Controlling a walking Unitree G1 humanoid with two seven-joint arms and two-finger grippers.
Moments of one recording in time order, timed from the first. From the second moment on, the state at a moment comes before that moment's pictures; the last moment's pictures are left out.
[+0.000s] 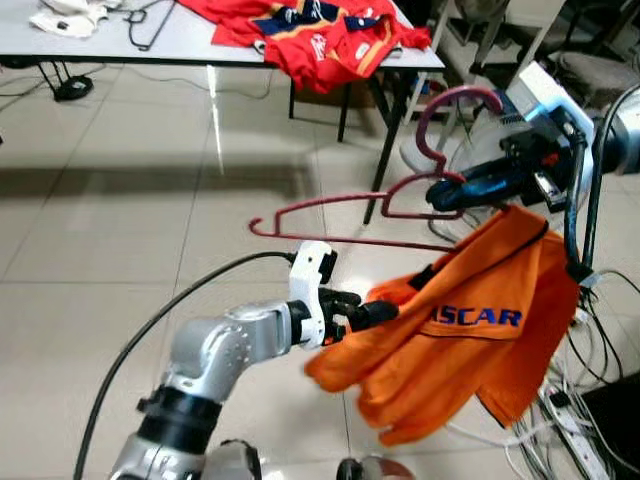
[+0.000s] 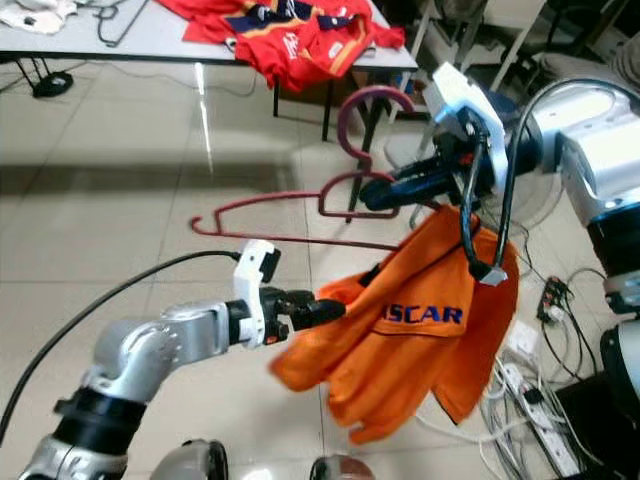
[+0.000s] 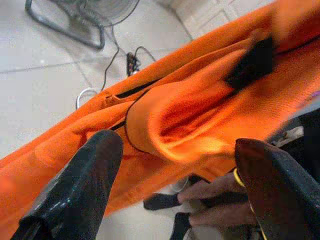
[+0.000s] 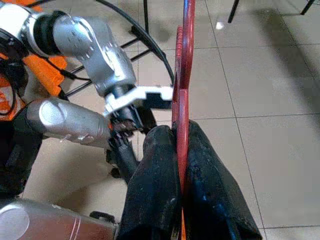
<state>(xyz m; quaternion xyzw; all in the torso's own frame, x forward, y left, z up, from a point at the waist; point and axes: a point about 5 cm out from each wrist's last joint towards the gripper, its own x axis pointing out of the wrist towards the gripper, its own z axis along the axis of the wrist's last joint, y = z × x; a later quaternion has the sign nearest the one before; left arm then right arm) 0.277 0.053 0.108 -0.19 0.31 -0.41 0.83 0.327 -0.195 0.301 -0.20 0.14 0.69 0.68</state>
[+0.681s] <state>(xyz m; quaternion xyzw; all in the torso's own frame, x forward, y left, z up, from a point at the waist) 0.296 0.061 0.118 -0.28 0.28 -0.39 0.83 0.319 -0.183 0.299 -0.19 0.14 0.71 0.66</state>
